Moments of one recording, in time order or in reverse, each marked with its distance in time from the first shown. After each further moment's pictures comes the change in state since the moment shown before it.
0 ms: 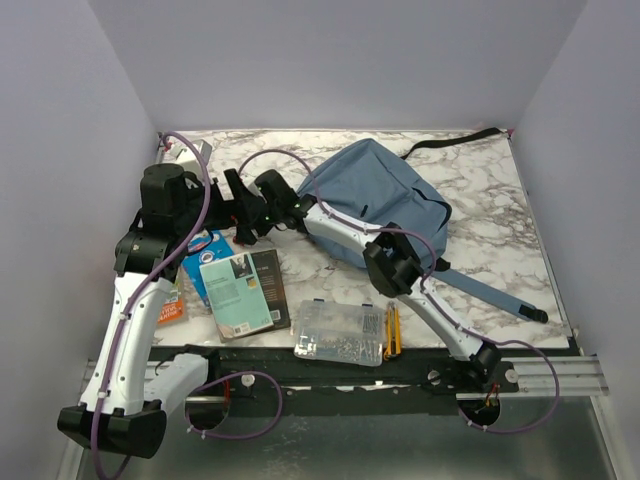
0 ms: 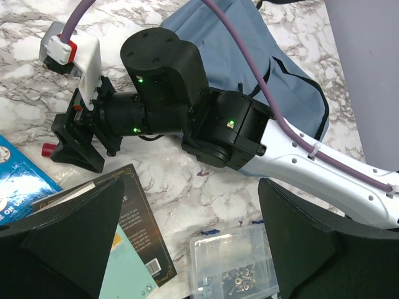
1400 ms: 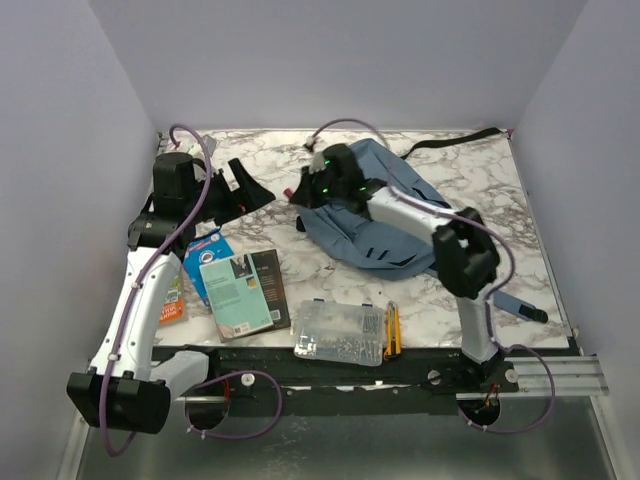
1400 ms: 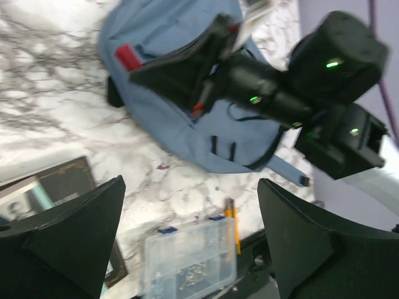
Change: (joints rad) left arm 0.028 0.112 -0.013 0.034 0.092 -0.173; right arm -0.138 -0.500 -0.670 0.245 0.145 0.164
